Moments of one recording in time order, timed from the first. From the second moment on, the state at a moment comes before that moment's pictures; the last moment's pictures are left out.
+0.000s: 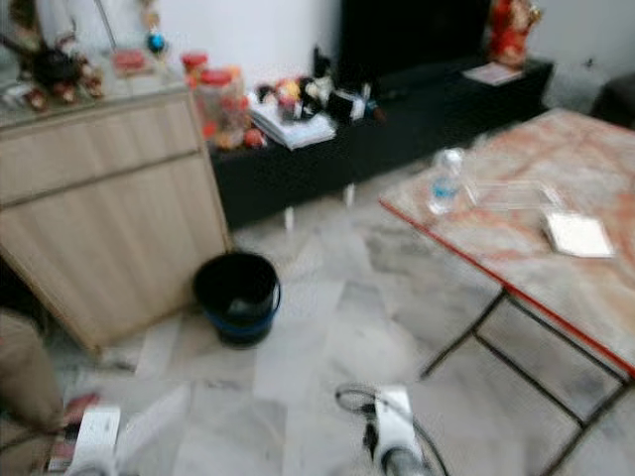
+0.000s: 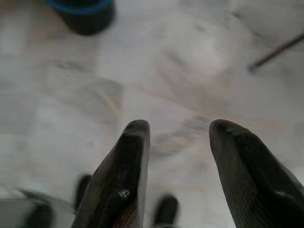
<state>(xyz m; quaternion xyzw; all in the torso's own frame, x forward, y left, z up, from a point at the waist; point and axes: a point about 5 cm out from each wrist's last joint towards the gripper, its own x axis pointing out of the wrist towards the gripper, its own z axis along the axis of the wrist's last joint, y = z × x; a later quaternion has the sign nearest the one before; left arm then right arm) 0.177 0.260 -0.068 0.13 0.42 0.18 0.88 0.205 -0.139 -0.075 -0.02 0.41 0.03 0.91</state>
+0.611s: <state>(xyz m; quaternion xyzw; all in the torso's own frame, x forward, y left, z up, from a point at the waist) 0.178 0.258 -0.068 0.13 0.42 0.19 0.88 0.211 -0.145 -0.071 -0.03 0.40 0.02 0.92</state>
